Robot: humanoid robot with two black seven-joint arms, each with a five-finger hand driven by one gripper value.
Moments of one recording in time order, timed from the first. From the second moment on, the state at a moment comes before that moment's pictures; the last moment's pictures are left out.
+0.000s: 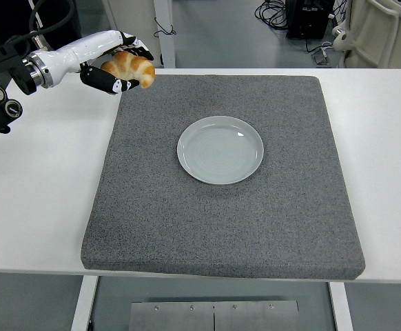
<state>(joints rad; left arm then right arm) -1.22 0.63 -0.22 -1.03 1.18 0.00 -0.34 -0.09 0.00 -0.01 0.12 -0.11 0.02 0.41</state>
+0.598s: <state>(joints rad) -1.27 0.65 -0.37 -1.01 1.18 -0.11 -0.34 -0.09 0.00 -0.01 0.12 -0.11 0.02 0.41</state>
